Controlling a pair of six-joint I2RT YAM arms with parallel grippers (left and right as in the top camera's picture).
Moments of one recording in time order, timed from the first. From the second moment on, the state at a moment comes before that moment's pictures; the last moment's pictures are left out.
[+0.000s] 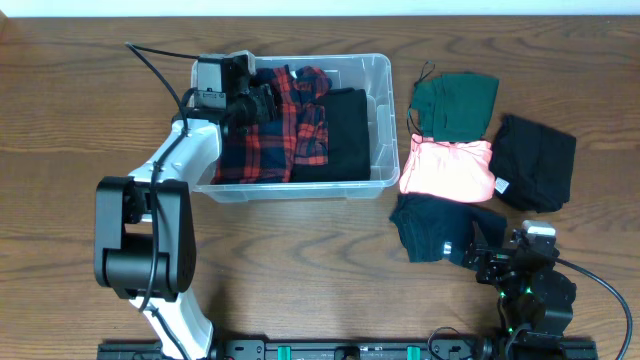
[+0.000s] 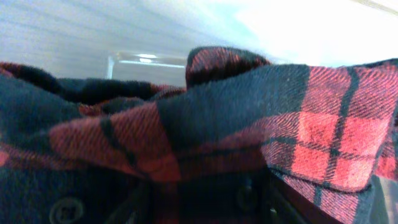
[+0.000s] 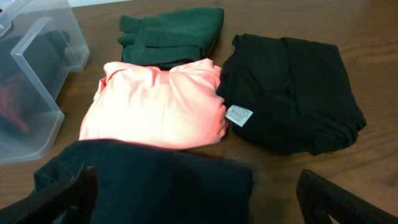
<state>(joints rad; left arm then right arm) -0.10 1.93 1.24 -0.15 0.31 -0.29 -0.11 0.01 0.15 -0.56 -0.06 0.10</state>
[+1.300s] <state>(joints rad) 0.23 1.12 1.22 -0.98 -0.06 -0.38 -0.11 0.02 0.15 -0.46 -0.28 0.35</state>
